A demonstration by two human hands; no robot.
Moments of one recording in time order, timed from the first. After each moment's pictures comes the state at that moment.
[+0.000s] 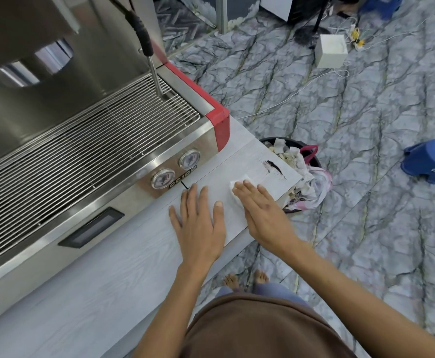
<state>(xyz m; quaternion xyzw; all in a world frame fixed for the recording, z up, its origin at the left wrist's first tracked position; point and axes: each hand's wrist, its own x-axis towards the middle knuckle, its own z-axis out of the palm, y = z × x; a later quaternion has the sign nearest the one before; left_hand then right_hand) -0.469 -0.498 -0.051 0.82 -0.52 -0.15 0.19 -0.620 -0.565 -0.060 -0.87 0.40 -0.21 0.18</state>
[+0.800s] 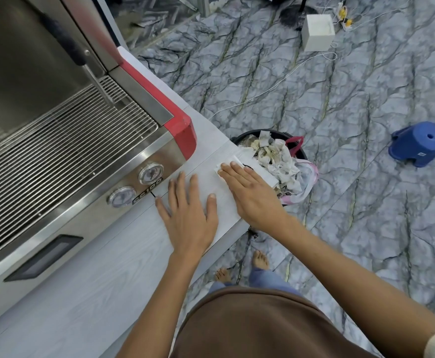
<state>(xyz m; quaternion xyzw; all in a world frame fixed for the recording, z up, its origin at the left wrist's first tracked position) -0.496 -0.557 -0.062 0.82 -0.55 -0.08 0.12 -0.645 -0.636 -0.061 -0.89 0.41 -0.14 0.14</state>
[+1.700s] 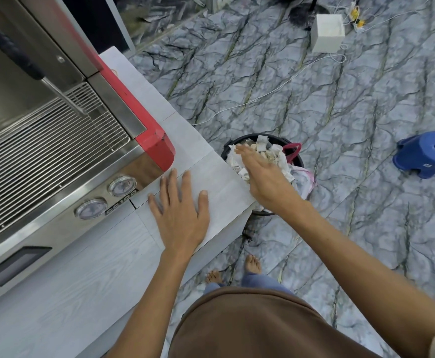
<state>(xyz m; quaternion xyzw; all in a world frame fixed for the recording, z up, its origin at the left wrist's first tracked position) -0.522 -0.593 -0.067 0.84 -0.53 -0.06 0.12 -0.698 -0.709 -0.043 -0.85 0.43 -0.19 0.23</state>
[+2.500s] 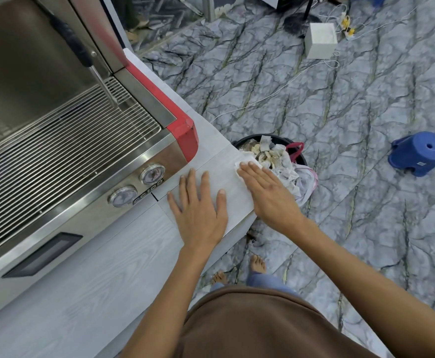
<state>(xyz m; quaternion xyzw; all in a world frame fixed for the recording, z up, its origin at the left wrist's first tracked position) -0.514 -0.571 -0.062 0.82 -0.55 -0.08 0.14 -0.678 -0.647 -0.061 -0.89 0.43 -0.11 0.13</state>
